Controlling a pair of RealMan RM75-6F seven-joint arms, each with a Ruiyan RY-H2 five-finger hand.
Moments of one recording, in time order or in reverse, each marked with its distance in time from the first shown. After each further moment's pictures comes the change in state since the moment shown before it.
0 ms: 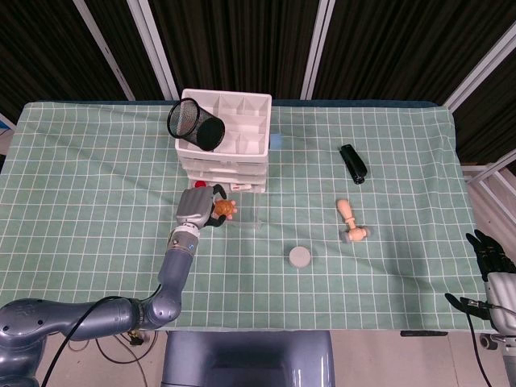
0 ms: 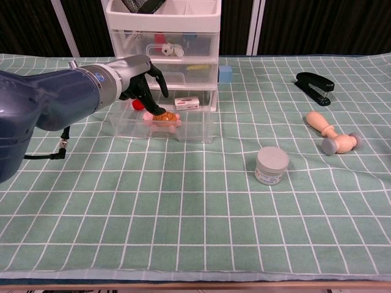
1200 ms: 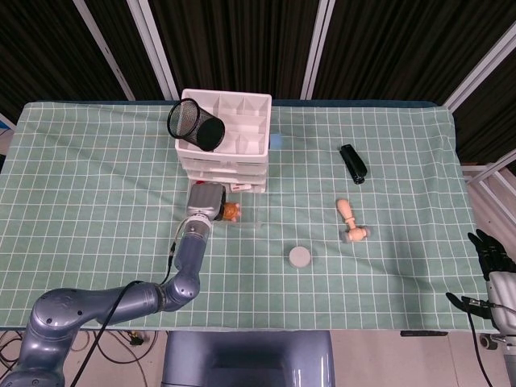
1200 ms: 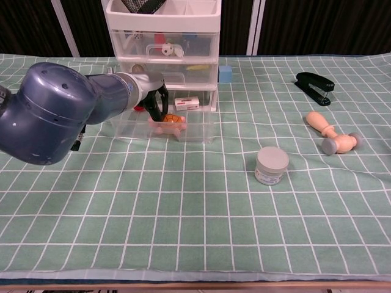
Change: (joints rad) left arm -0.175 -0.081 0.020 0.271 -0.233 -0.124 0.242; right arm 0.001 0.000 0.004 0.000 0.013 -0.008 0.005
